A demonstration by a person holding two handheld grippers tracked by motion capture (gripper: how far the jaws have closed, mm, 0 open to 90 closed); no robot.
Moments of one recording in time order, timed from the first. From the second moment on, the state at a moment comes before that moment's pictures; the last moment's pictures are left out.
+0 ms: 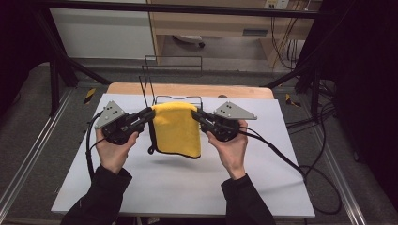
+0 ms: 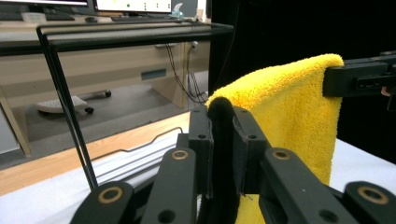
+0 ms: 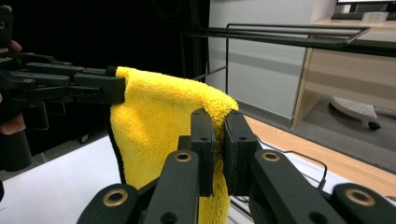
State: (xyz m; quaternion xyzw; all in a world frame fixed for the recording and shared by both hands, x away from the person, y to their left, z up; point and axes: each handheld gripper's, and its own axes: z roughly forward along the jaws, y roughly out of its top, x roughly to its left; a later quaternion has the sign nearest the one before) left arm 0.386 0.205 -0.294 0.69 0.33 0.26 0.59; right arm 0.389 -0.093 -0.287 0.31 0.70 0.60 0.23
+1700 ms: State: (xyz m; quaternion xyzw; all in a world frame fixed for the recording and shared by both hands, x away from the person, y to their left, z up) left arm 0.414 0.199 -0.211 0.61 0.32 0.32 0.65; right arm 0.421 -0.087 -0.203 0.29 0.63 0.65 0.30
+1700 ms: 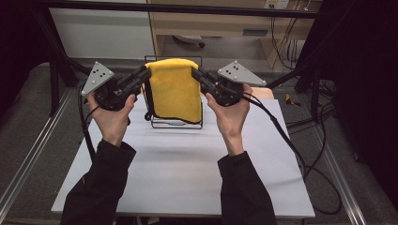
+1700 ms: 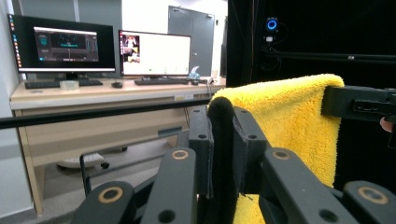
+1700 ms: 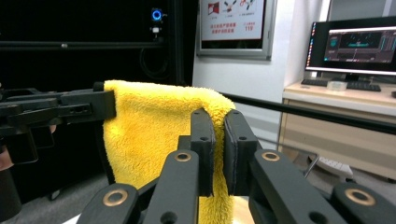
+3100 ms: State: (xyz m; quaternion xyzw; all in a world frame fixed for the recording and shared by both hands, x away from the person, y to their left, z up) left arm 0.451 0.194 -0.133 0.59 0.30 0.36 0.66; right arm 0.463 -0.082 -0.131 0.28 0.59 0.68 0.33
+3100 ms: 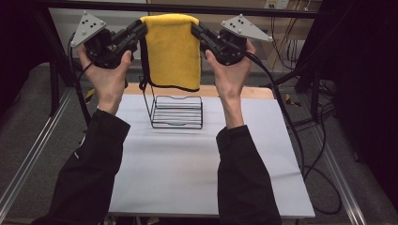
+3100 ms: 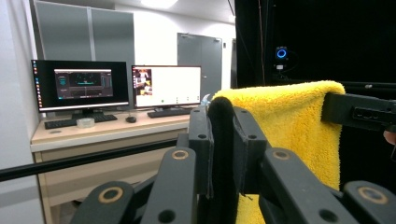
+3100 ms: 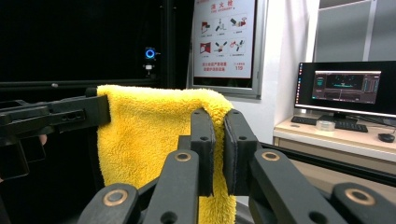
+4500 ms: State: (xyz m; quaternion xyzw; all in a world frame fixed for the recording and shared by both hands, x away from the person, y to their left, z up) left arm 0.518 0.205 -0.160 0.61 0.32 0.35 0.64; right arm 0.524 -0.076 -0.155 0.28 0.63 0.64 0.33
